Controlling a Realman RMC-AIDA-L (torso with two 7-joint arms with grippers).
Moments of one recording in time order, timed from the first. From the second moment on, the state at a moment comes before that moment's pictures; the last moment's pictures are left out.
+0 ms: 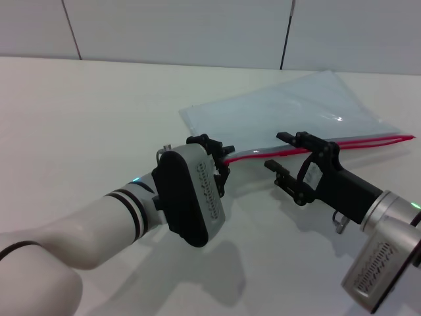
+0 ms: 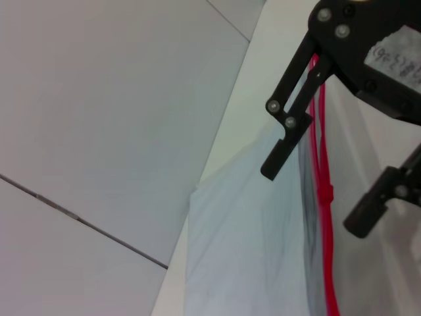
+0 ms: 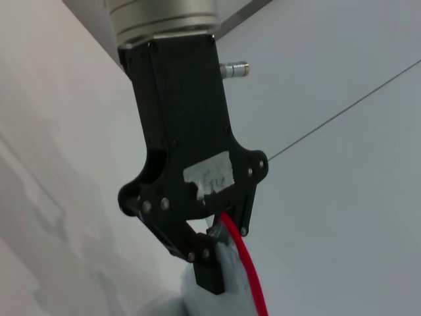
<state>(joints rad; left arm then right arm) -0.31 -2.03 2.26 1.06 2.53 -0.13 -2.10 0.65 2.04 -0.22 0.23 -1.83 -1.14 -0.66</state>
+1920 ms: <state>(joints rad) -0.31 -2.02 2.29 1.06 2.53 -0.15 -2.10 0.66 2.04 -0.18 0.24 -1.83 -1.06 -0.73</state>
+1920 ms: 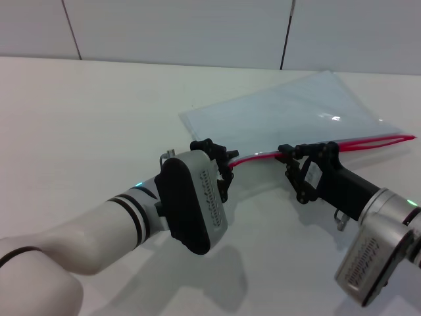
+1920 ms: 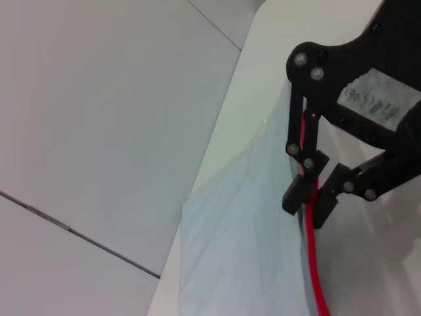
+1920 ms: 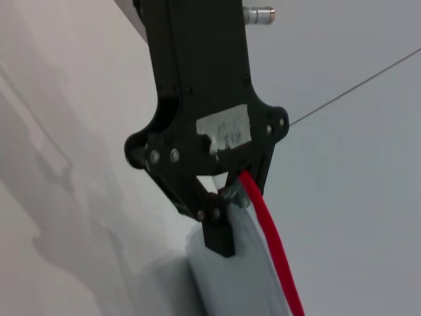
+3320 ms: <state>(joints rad) -0.29 -2.03 2.29 1.05 2.52 -0.17 -2.10 0.58 2.04 0.36 0.13 -1.82 -0.92 -0.74</state>
